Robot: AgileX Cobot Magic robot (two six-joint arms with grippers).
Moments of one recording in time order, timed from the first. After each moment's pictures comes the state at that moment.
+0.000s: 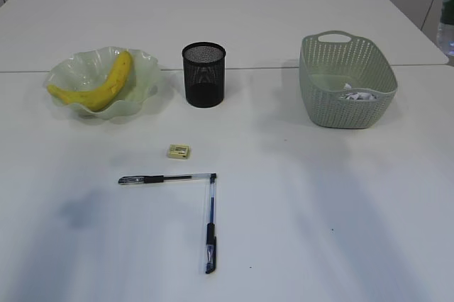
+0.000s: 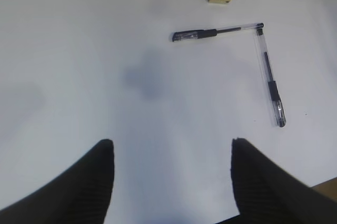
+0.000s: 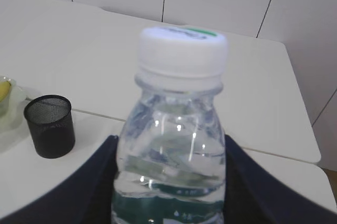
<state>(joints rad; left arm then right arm) 0.04 1.01 -0.81 -0.46 0.95 0.27 0.12 1.11 -1.09 0.11 0.35 -0.26</state>
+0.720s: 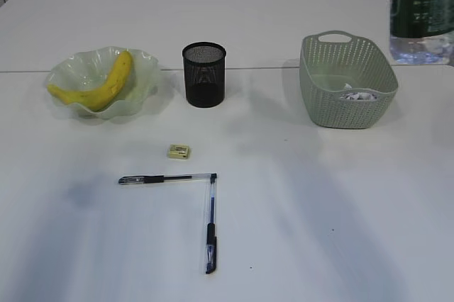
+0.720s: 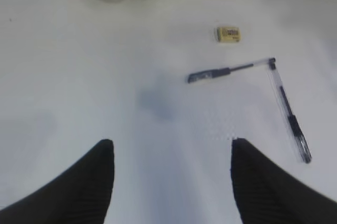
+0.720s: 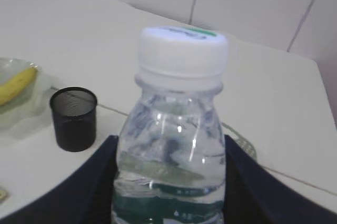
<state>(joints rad) 0.04 1.01 -0.81 -0.46 0.82 0.35 0.23 1.19 -1.08 0.15 0.28 -0.38</state>
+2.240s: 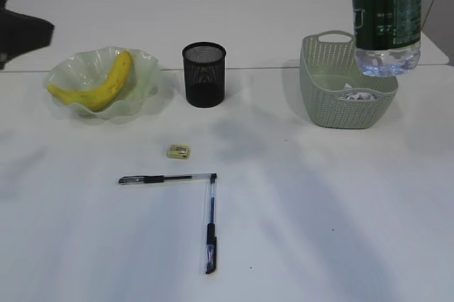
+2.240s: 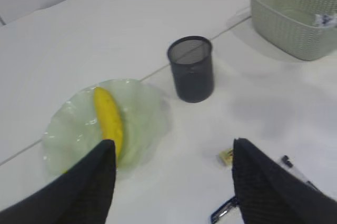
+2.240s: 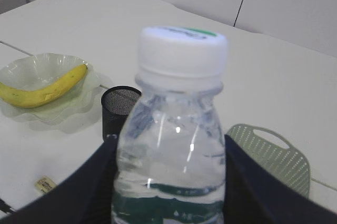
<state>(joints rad) -0.31 1.06 -0.82 -0.35 0.27 0.56 0.32 1.22 -1.08 0.23 0.28 -0.41</state>
